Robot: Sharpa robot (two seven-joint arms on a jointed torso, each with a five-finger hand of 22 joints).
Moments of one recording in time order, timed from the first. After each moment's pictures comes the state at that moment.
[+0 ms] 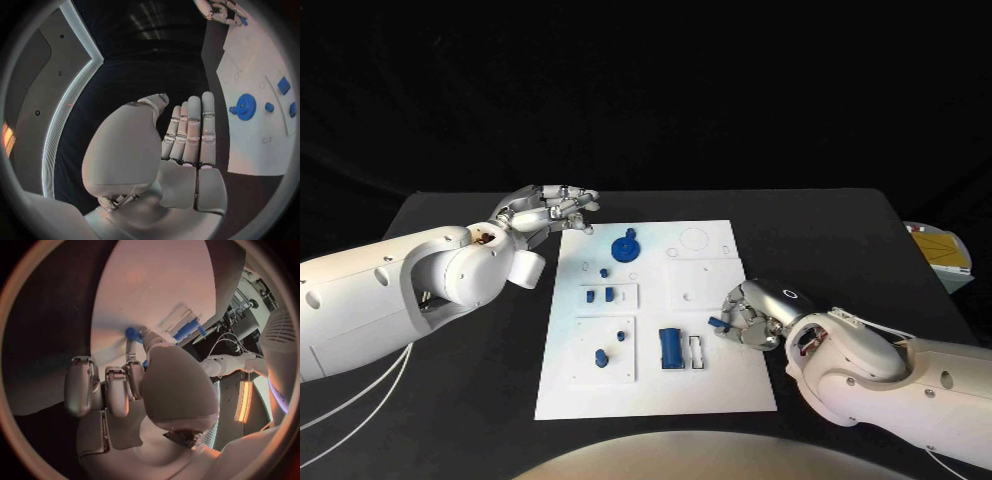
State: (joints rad) left arm 1.15 -0.94 -0.03 1.55 -0.02 -0.17 0.26; left_hand 1.48 -0.22 0.46 0.27 0.22 0.82 0.21 0.36 0.20 0.85 0.15 0.55 0.16 0.94 0.08 1.08 0.42 0.17 0.87 0.18 0.73 0.66; right arm 0.97 -0.99 -0.17 1.85 -1.63 -0.51 -0.53; right_hand 1.41 -0.19 0.23 0.24 0.12 1.06 0.06 0.32 0.62 1.46 -0.01 1.34 1.31 1.47 -0.07 1.55 1.31 0.05 1.47 0.04 1.31 1.31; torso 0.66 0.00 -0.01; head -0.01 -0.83
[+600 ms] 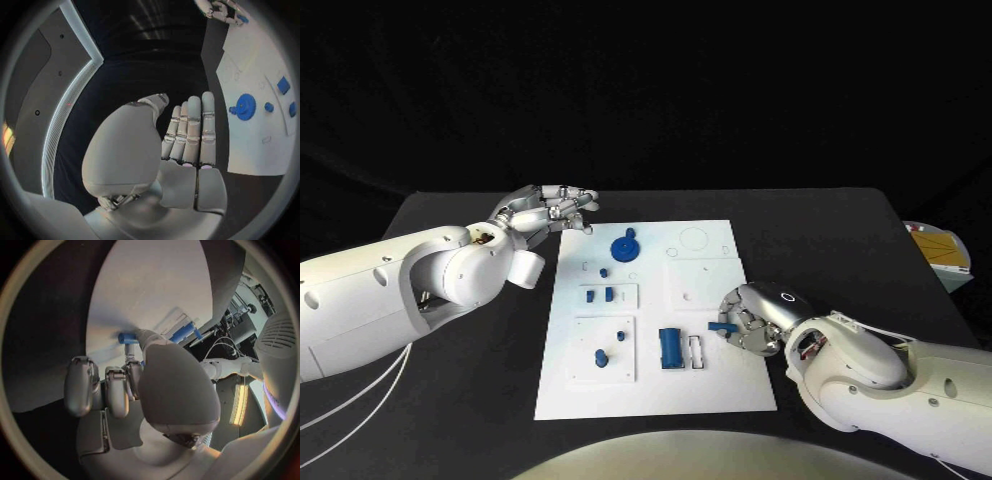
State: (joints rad) left arm 1.15 -0.94 -0.03 1.55 -0.02 -0.17 0.26; left_hand 1.48 -0.22 0.46 0.27 0.22 0.82 0.21 0.36 0.20 0.85 0.15 0.55 0.16 0.94 0.08 1.08 0.42 0.17 0.87 0.18 0.73 0.66; right arm 0.97 -1.01 -0.18 1.88 -1.67 -0.50 -0.52; right_hand 1.45 -0.20 0.33 0.33 0.35 1.05 0.07 0.33 0.61 1.46 -0.01 1.33 1.31 1.47 -0.07 1.55 1.31 0.05 1.47 0.04 1.31 1.31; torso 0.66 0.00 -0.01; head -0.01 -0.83
